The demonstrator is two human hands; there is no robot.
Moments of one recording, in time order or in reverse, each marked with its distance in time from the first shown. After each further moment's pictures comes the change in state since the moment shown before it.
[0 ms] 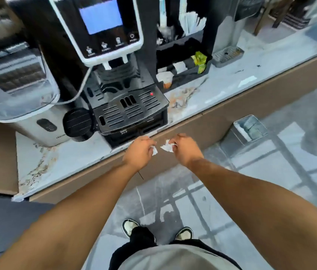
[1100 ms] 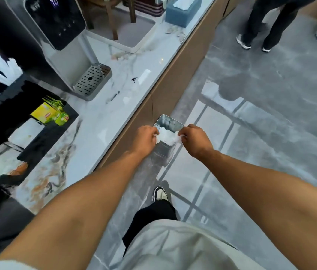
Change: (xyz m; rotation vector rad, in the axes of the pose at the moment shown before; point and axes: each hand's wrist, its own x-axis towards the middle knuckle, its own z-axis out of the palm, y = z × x) left_hand 0.358 0.347 0.179 -0.090 -0.270 0.418; right_hand 0.040 0.416 -0.191 0.124 0.288 0.587
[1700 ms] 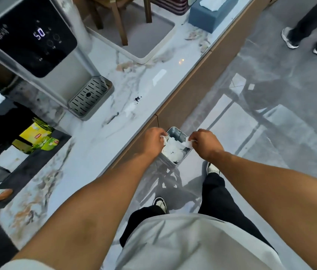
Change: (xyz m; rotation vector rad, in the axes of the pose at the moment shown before) left_hand 0.161 0.010 0.018 -0.101 0.000 -0.309; right_hand 0.191 0.070 -0.029 -0.098 -0.267 -0.101
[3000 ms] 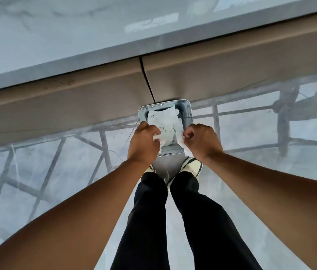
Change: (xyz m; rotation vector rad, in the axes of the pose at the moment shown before) left_hand 0.138 -0.111 0.302 -0.296 0.194 -0.738; right_hand 0.274 0.149 0.186 -0.162 -0.468 -0.246
